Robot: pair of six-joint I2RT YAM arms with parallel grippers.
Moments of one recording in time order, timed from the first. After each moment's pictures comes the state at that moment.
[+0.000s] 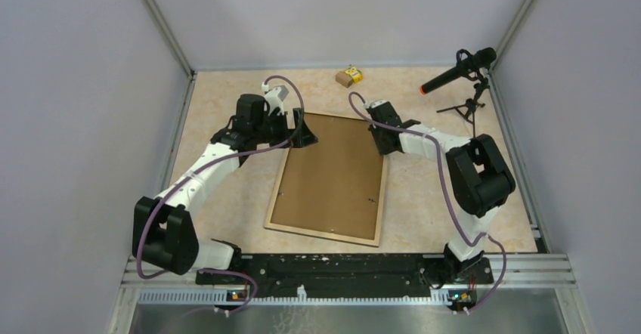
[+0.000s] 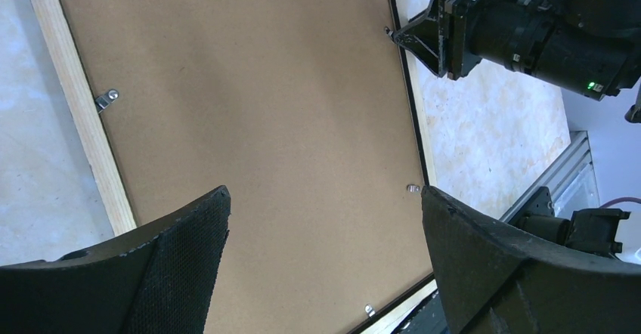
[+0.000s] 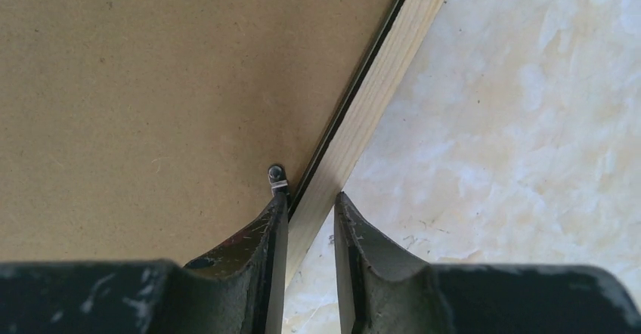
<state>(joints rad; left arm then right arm) -0.32 1.36 1.02 -0.28 0.47 -0.39 0.49 1.82 1.15 -0.32 0.27 0.05</state>
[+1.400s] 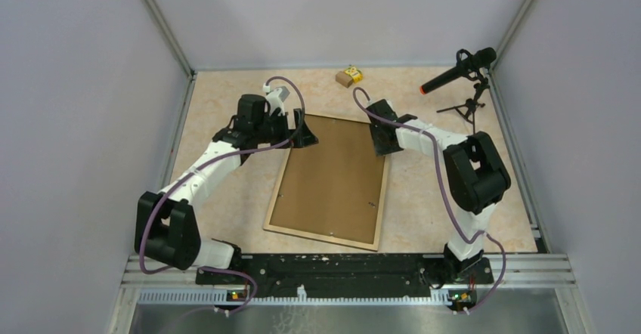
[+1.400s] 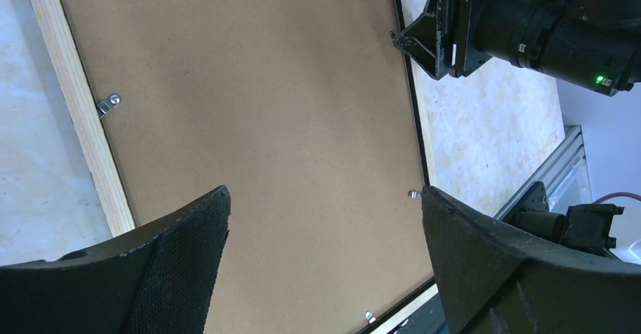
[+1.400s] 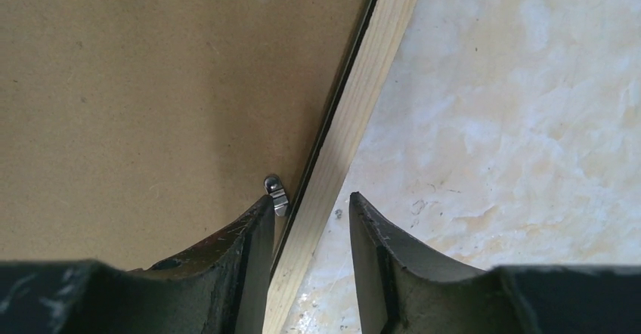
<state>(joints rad) -0.31 1.39 1.02 -0.26 0.51 -0.39 0.51 1.85 1.23 -0.48 0.33 0.22</state>
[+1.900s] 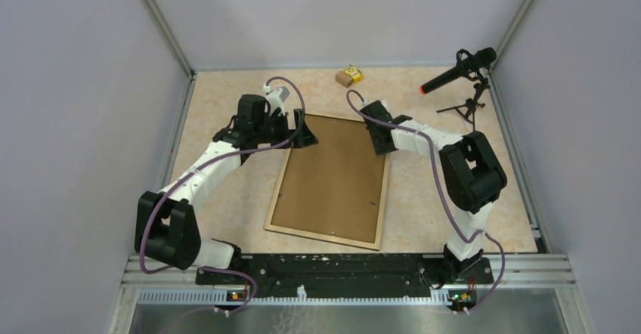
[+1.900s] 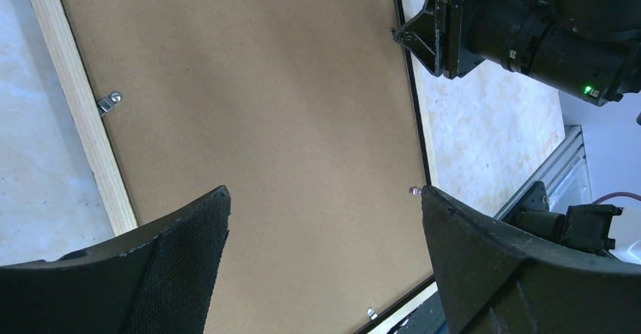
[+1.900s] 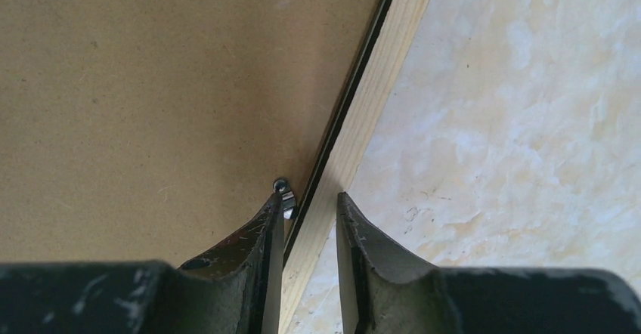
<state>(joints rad) -0.31 1.39 1.02 -0.26 0.51 -0.39 0.54 1.87 1.25 -0.48 0.40 0.19</state>
